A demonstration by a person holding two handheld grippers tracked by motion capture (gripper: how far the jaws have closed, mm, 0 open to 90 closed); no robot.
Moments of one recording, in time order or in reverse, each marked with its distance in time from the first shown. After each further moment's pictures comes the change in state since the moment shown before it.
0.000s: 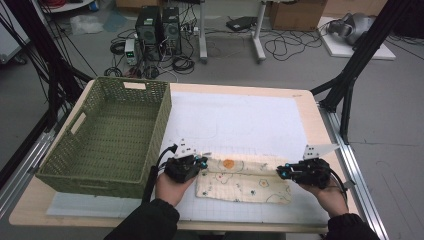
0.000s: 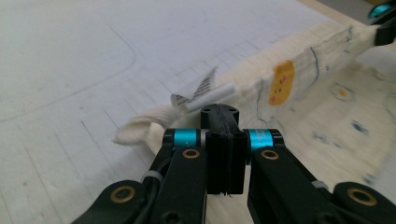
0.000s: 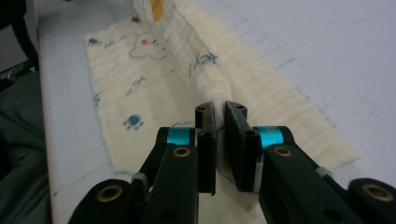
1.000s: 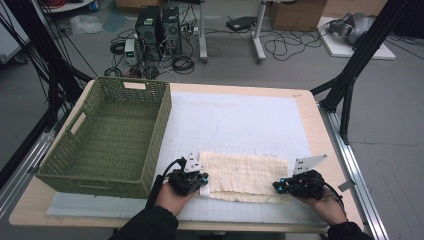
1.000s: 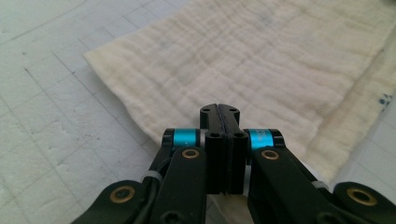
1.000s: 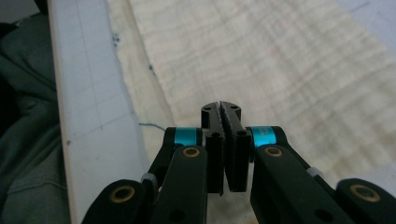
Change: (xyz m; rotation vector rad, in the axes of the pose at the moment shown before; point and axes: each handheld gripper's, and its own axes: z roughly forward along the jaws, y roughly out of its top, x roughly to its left) left arm -0.007 -0.023 0.020 0.156 0.001 0.092; right arm 0.013 -0.014 0.017 0.104 0.031 -0.074
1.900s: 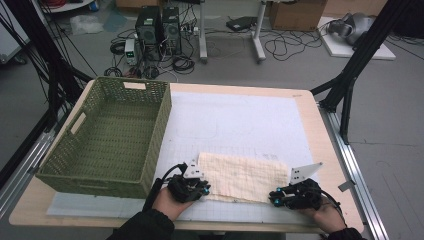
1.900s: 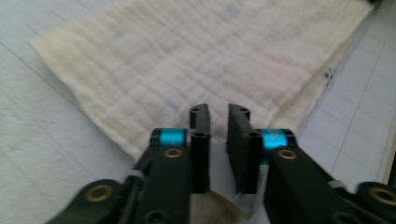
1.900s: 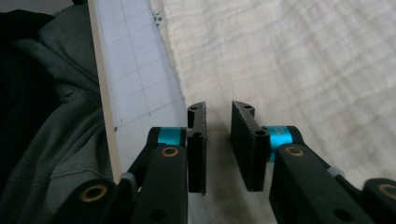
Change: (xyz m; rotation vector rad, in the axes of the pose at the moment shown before) left arm -0.013 -0.008 -0.003 0.063 -0.087 0.068; right arm 0.020 -0.009 0.011 0.038 0.094 0.006
